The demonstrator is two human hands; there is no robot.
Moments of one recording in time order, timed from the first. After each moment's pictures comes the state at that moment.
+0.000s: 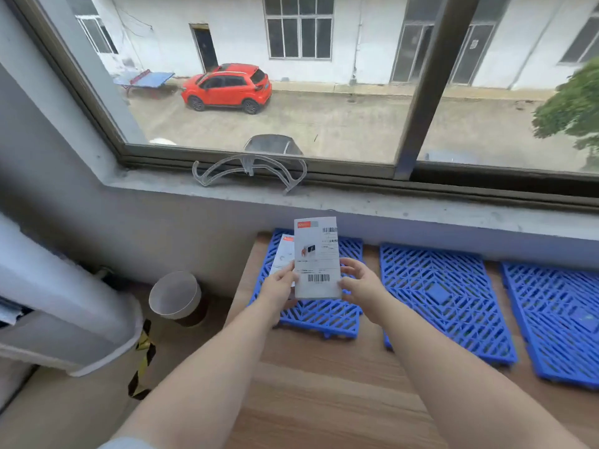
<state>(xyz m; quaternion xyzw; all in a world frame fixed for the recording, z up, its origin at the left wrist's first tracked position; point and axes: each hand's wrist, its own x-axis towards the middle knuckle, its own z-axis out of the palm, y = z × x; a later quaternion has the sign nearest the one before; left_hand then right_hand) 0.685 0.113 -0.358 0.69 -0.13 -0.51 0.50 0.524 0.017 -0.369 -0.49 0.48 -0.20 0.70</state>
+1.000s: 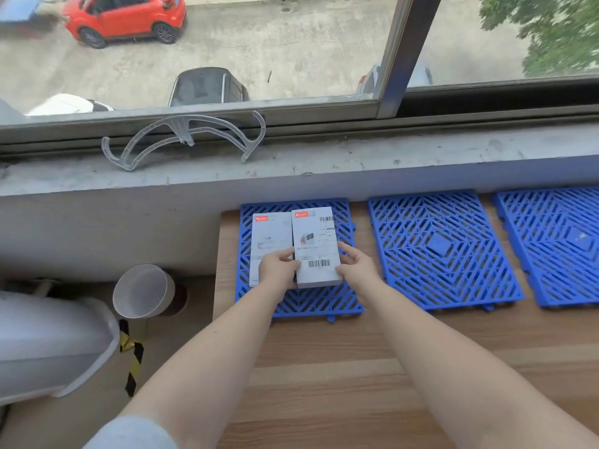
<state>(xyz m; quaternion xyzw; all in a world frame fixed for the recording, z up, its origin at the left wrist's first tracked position) 0.724 0.020 -0.447 0.74 -0.14 -0.54 0.36 0.562 -0.014 -0.445 -0.36 0.64 -0.20 0.65</state>
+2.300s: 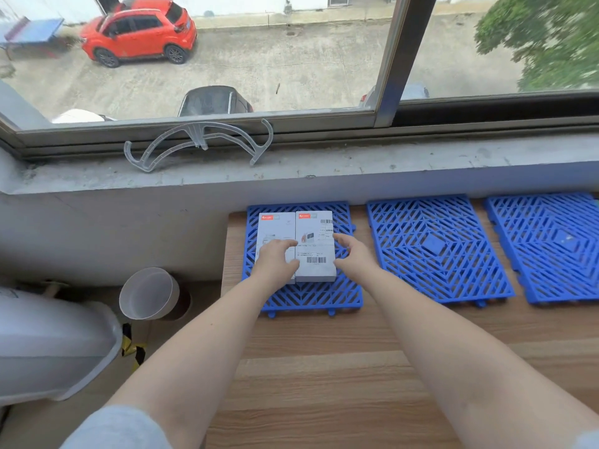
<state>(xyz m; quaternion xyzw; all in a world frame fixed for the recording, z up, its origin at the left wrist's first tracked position) 0.747 0.046 -0.420 0.76 -0.52 -0.36 0.15 0.557 -0.011 -0.423 -0.59 0.60 -0.12 0.53</state>
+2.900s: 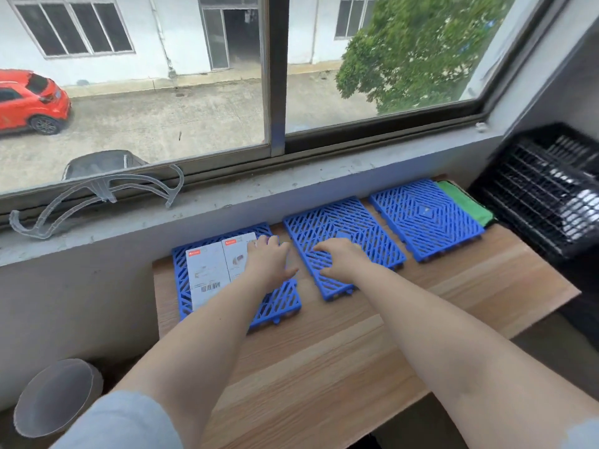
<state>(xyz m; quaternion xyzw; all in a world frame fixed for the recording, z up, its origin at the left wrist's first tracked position) 0.652 0.031 -0.368 0.59 -0.80 -0.05 -0.07 0.458 0.037 -0.348 -0.76 0.62 0.06 0.19</state>
